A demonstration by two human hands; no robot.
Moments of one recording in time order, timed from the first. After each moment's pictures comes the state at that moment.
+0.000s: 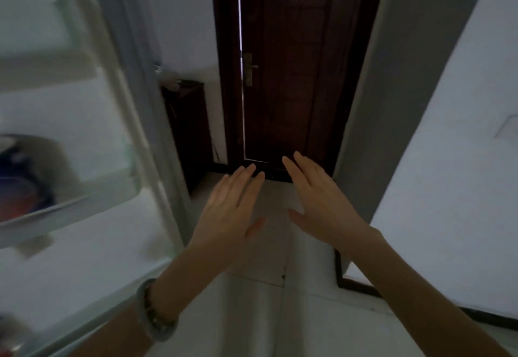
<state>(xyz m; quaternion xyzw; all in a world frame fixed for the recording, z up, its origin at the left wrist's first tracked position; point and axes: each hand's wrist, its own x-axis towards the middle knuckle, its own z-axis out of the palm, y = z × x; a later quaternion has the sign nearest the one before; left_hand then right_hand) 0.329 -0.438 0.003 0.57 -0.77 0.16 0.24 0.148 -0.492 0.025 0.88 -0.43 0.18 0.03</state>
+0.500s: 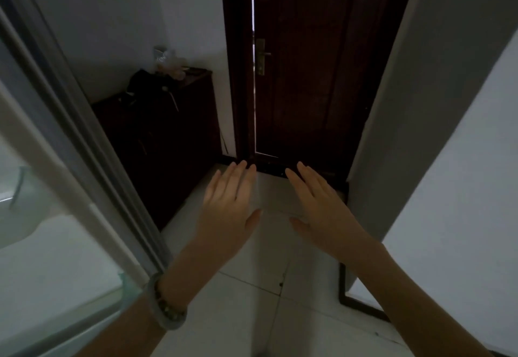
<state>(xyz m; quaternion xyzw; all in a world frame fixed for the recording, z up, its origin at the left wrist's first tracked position) 0.268 -0.577 -0.030 0.64 -0.70 0.21 0.22 0.083 -0.628 -0.008 0.91 -0.39 0.15 -0.04</state>
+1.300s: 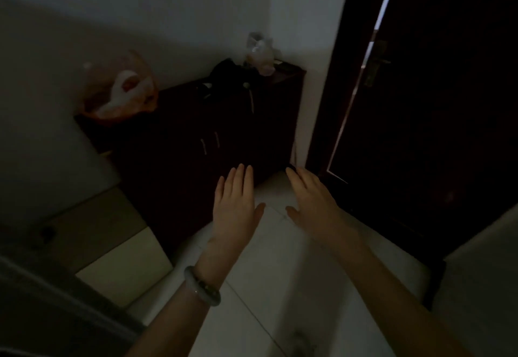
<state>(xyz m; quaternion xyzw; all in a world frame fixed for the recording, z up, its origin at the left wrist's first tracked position) 0.456 -0.834 -0.090 0.84 -0.47 0.18 0.18 0.333 -0.943 -0.053 0.95 -0.26 0.11 -0.11</state>
